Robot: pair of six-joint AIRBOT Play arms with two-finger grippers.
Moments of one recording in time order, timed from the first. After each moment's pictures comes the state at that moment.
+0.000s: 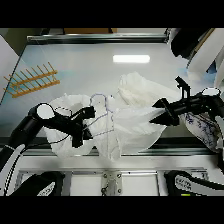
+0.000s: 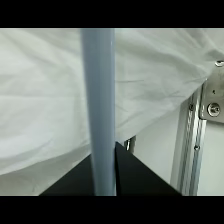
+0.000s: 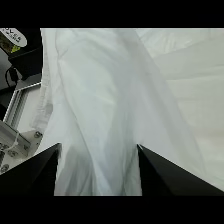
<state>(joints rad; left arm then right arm) -0.29 -1.04 0.81 0.92 -1.36 -0.38 -0.22 -1.36 1.01 -0.41 1.81 -0.05</state>
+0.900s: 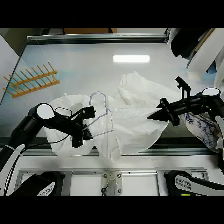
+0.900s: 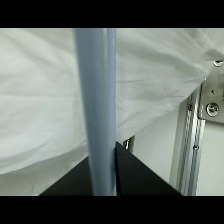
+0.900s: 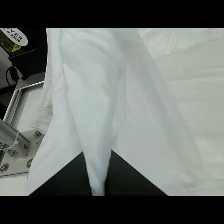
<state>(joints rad) -0.29 -1.04 0.81 0.91 -1.36 -0.38 -0.22 -1.36 1.01 -0.41 1.81 -0.06</state>
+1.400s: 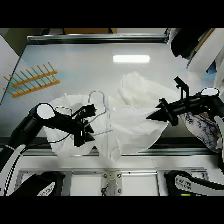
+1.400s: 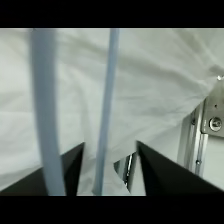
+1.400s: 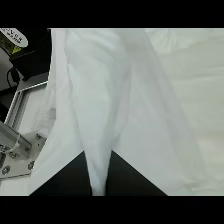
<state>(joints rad) -0.29 -1.04 0.81 0.90 -1.35 -0.38 -0.22 -1.36 1.01 -0.41 1.80 -0.04</state>
